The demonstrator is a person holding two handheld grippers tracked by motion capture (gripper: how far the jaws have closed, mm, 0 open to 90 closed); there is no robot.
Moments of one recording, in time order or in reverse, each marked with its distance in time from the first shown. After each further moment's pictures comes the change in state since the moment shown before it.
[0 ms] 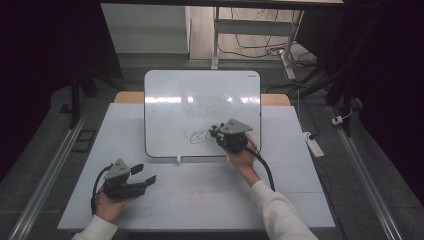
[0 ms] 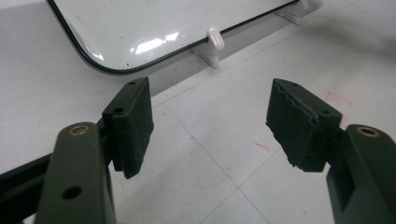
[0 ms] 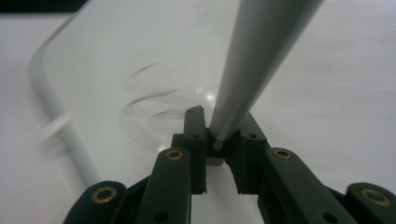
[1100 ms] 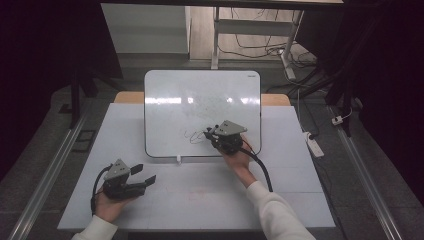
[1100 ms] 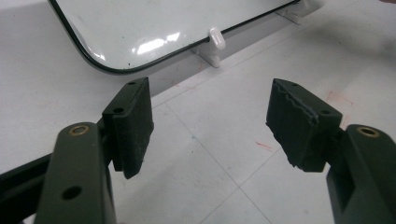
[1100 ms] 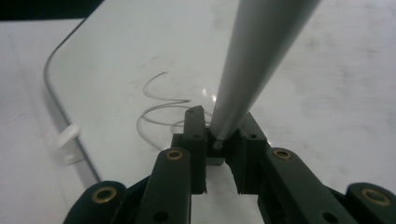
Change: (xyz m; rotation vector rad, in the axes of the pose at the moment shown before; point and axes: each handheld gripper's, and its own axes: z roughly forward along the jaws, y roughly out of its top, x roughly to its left) left arm 0.000 0.000 0.000 0.001 0.004 0.002; right arm 0.016 0.001 0.009 0.014 0.048 -0.014
